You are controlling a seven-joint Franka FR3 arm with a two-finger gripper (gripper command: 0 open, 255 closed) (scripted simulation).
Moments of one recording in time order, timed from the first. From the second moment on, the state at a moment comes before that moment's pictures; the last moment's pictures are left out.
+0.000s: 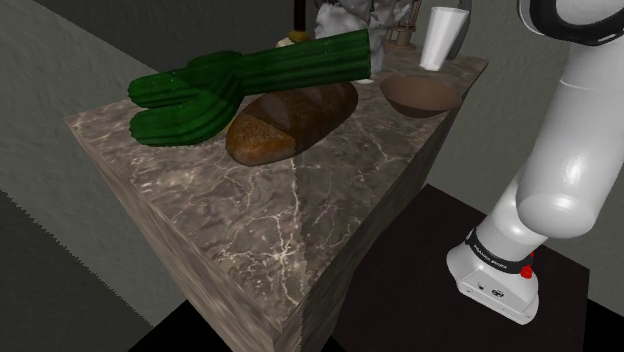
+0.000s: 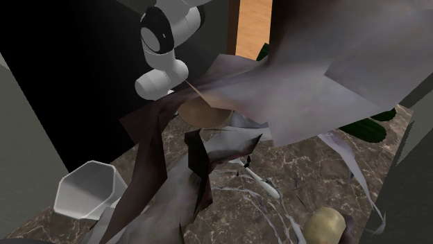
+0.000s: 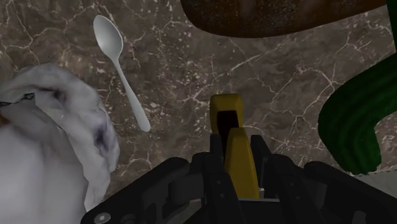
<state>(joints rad) 0.06 0.23 0.22 -0.95 -0.11 1.29 0.39</state>
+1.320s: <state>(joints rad) -0.03 -0.42 0.10 -1.54 0.02 1.25 0.22</state>
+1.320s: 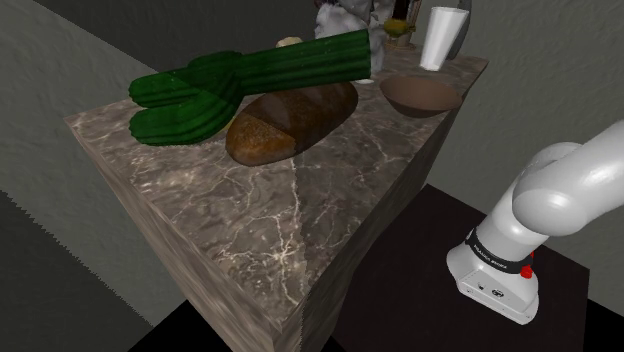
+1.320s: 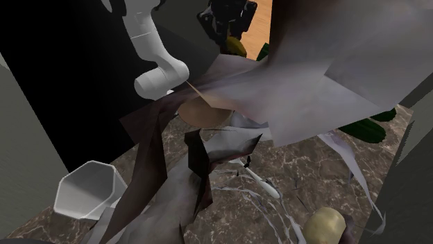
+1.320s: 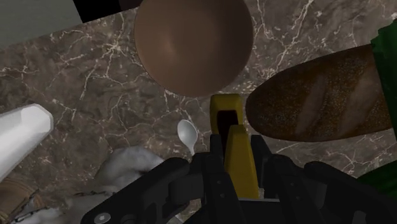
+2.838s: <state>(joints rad) -0.04 -0.76 0.03 -2.00 0.01 1.36 0.14</state>
